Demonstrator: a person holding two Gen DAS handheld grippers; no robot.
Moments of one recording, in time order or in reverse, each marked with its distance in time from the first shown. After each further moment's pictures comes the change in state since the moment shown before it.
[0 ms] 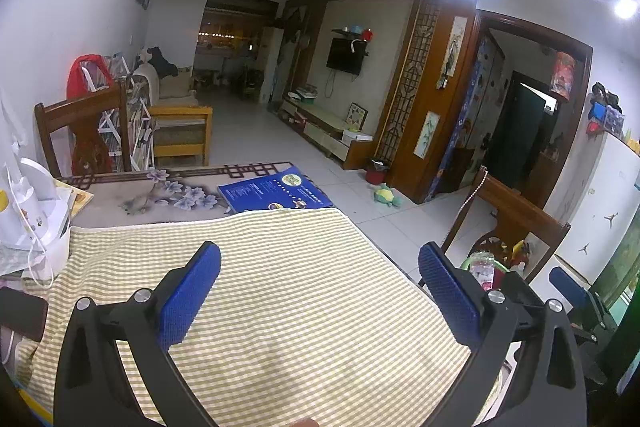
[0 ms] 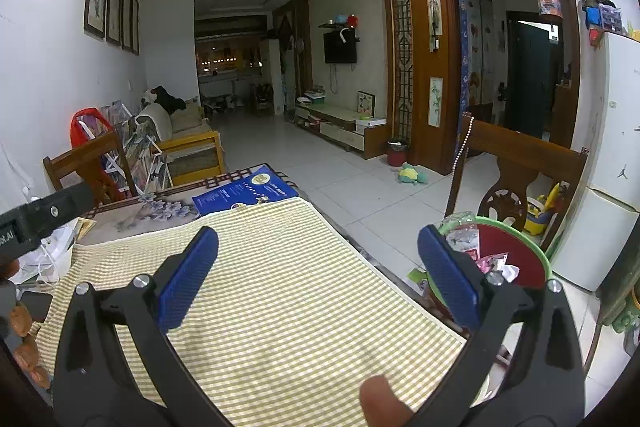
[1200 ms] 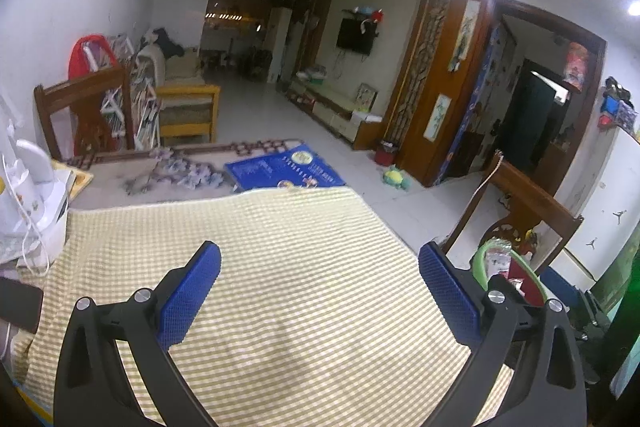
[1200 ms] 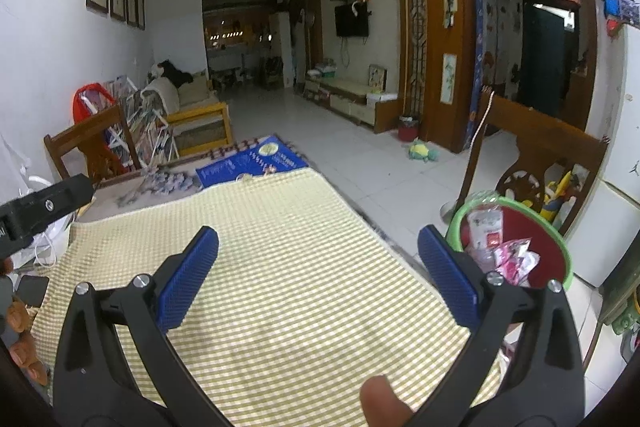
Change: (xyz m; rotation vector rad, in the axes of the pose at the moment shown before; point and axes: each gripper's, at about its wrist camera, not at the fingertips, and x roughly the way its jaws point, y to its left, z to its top) left arm 0.036 0.017 -0.006 -0.029 0.099 0.028; right arm 0.053 0.002 -0.013 -0.023 0.141 0.050
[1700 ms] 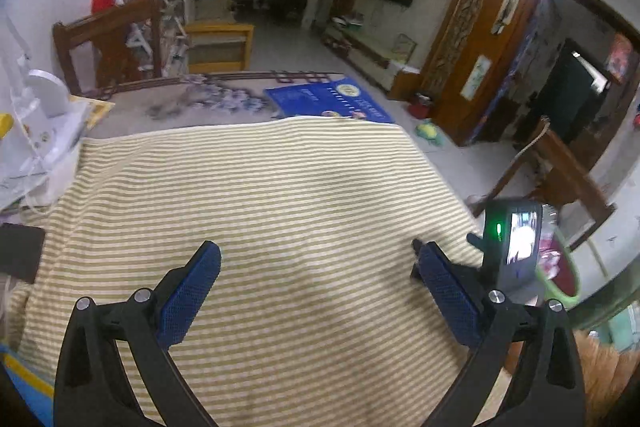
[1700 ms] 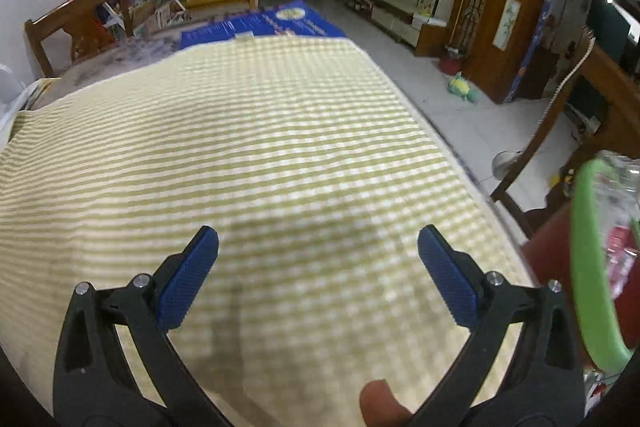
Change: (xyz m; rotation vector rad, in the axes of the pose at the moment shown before) left arm 0.039 0.043 -0.038 -0.063 0.182 0.132; right arm 0.228 0.008 -0.063 -0.174 0.352 0.075
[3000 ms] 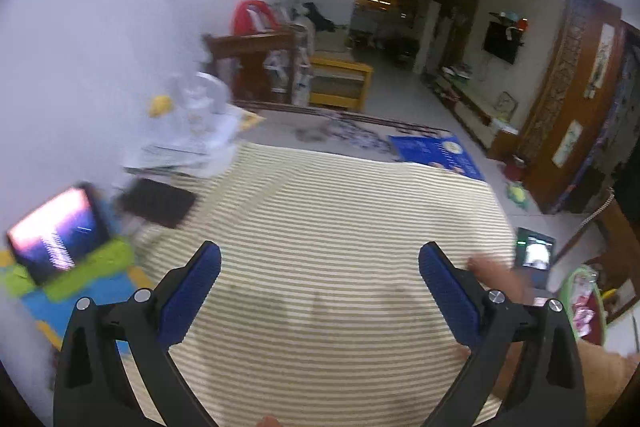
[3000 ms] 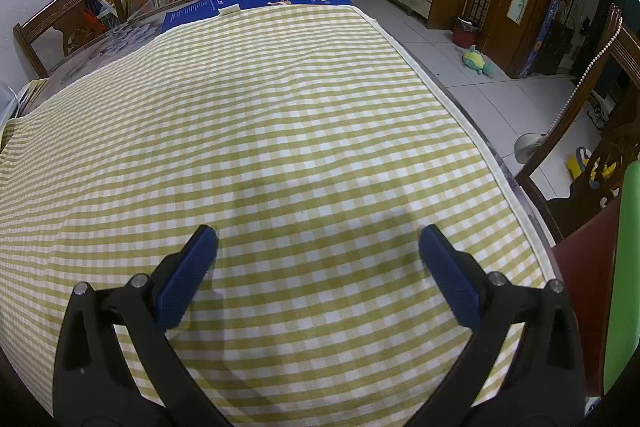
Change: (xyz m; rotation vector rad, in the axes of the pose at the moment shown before) left arm -0.159 0.045 -0.031 -0.218 -0.141 0.370; right arm 0.027 -0.004 0.015 0.017 0.074 0.036
